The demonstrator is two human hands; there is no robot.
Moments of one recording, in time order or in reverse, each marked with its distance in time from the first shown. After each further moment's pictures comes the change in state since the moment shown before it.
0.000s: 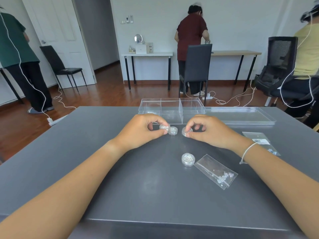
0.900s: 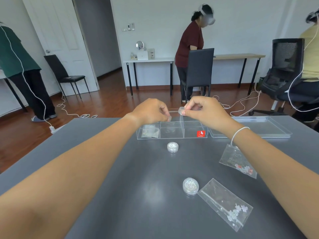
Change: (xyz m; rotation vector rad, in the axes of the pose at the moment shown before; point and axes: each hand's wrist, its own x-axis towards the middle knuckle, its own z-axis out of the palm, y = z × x) left_hand 0.122 -0.018 -0.008 0.316 -0.122 -0.155; right_hand 0.081 0.008 -0.024 0.086 0.279 0.055
